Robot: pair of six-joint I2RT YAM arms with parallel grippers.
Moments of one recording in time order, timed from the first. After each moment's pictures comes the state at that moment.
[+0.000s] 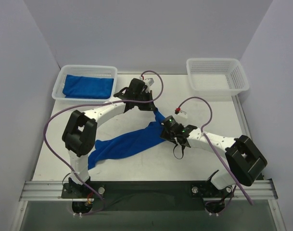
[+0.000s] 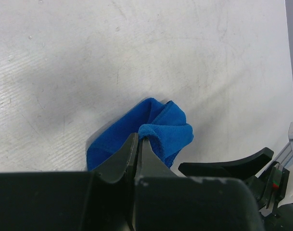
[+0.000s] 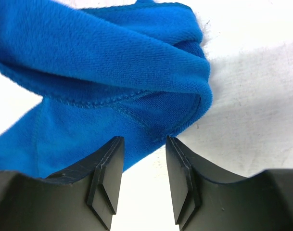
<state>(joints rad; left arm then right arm) -0.61 1.94 1.51 -0.27 0.29 -0.50 0.74 1.46 0.73 -0.25 0.35 0.96</state>
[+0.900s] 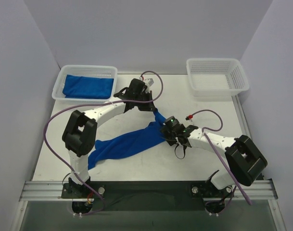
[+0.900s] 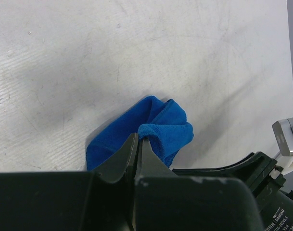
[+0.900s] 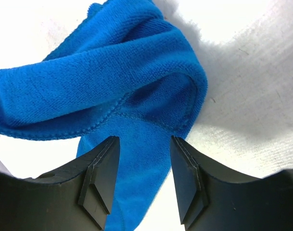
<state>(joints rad) -0.61 1.95 1.51 -0.28 0.29 -0.51 0.71 1.46 0.71 -0.26 0.32 1.54</state>
